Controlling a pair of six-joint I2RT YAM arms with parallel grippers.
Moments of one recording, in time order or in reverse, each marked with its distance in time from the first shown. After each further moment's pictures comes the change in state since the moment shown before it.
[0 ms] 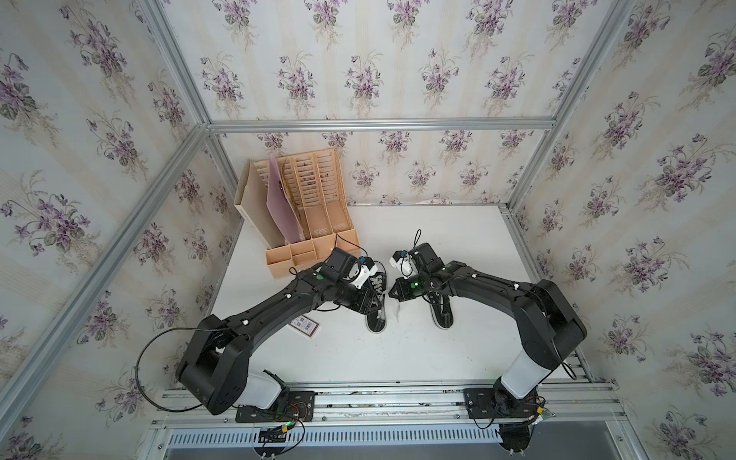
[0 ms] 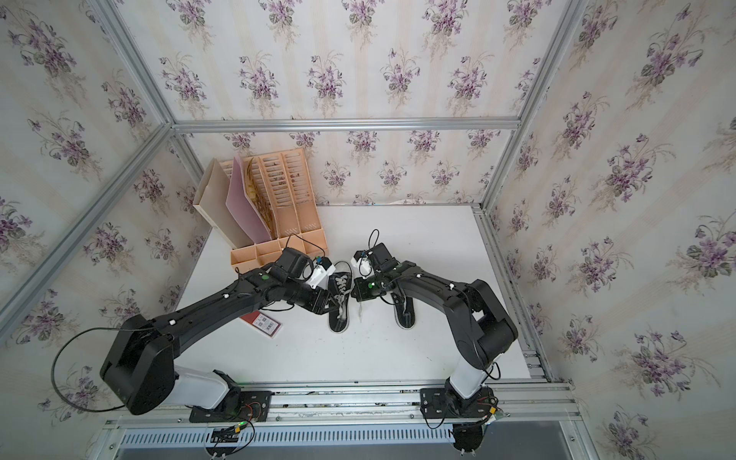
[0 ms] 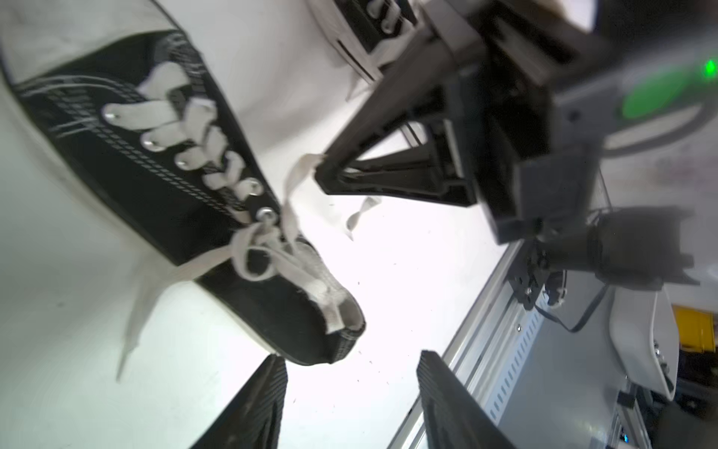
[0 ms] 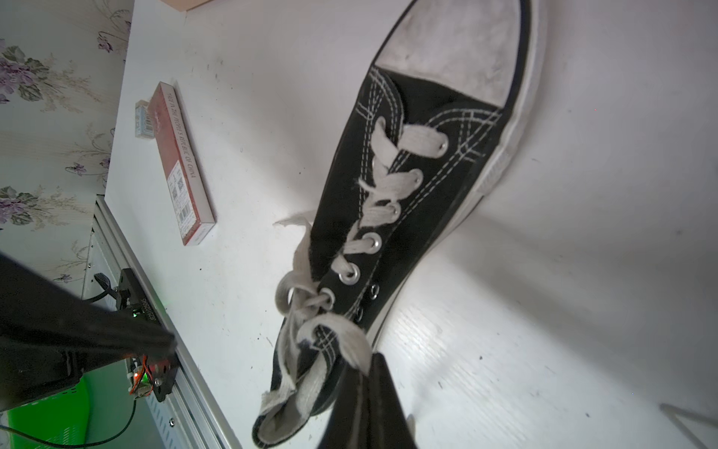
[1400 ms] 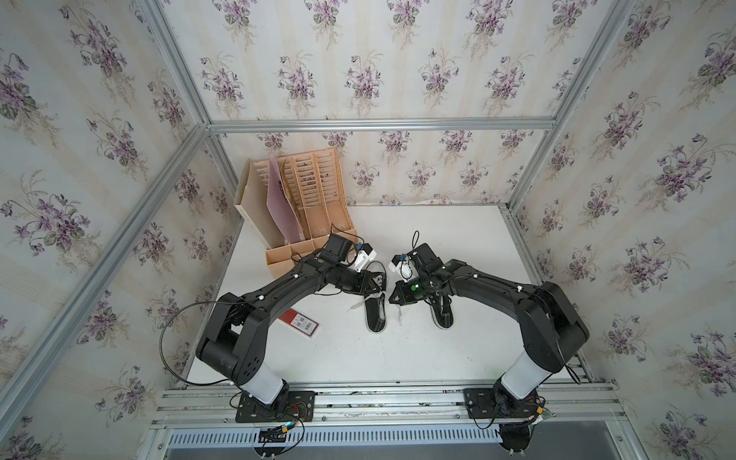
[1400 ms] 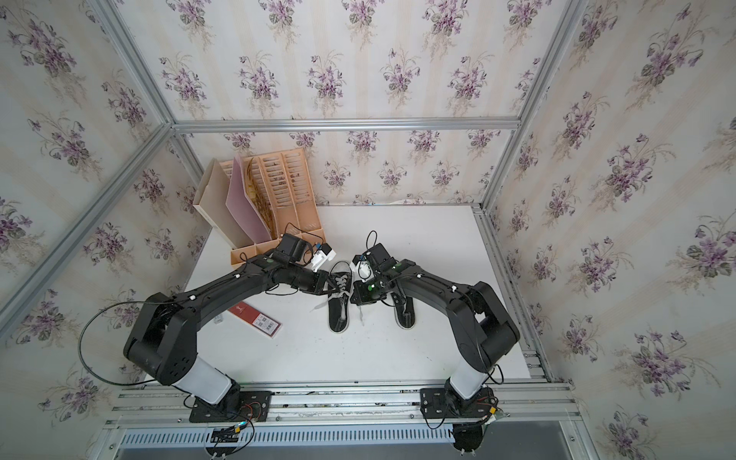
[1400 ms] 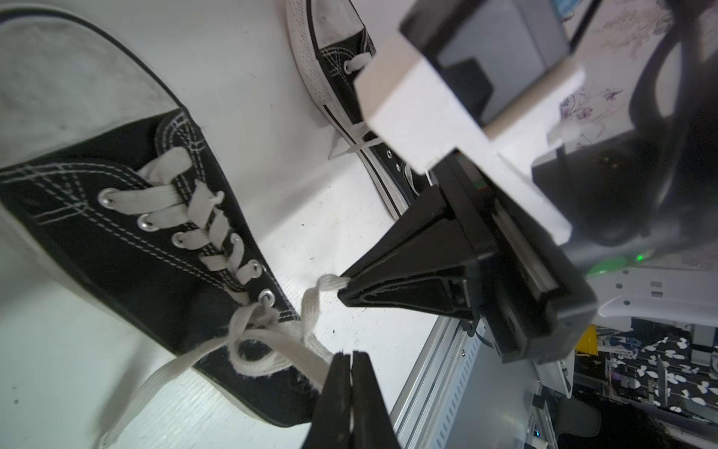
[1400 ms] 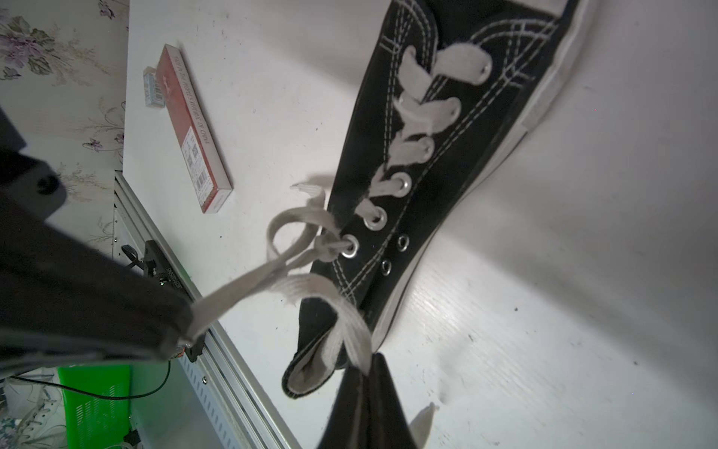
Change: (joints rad) left arm 0.044 0.154 0.117 0.055 0.183 -0.019; right arm 0.019 -0.005 0.035 -0.132 -0.052 0.033
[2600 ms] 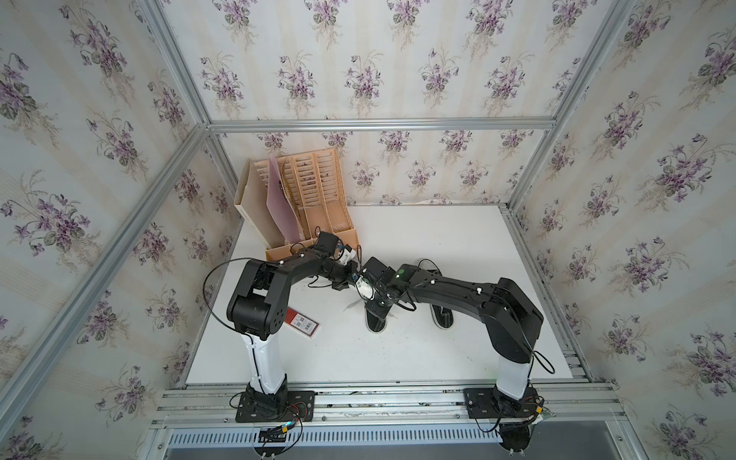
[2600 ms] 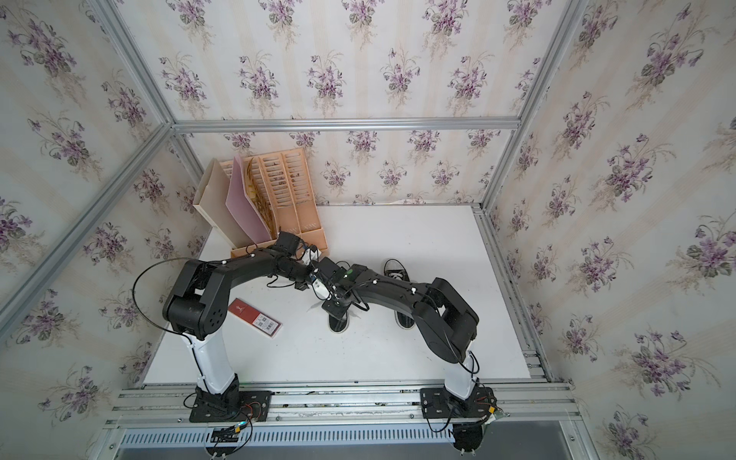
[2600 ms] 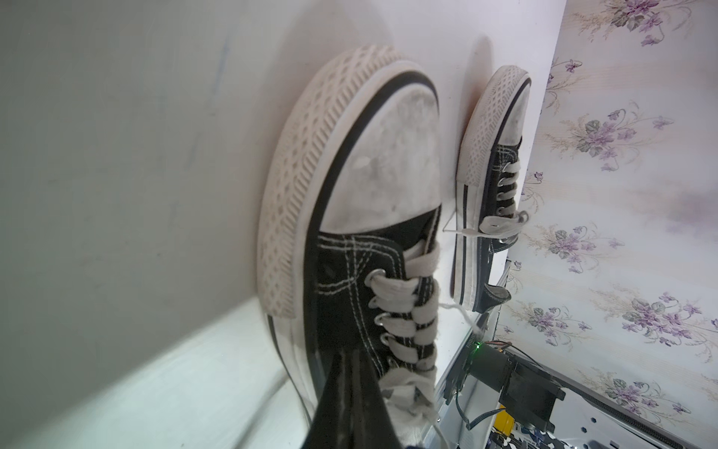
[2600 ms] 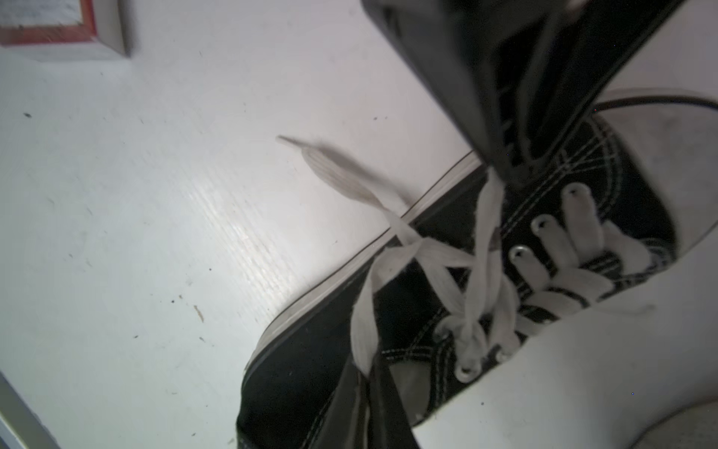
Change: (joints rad) left arm 0.204 0.325 0.091 0.063 0.071 -0.196; right arm 0.307 0.188 0.314 -0.206 0.491 -0.461
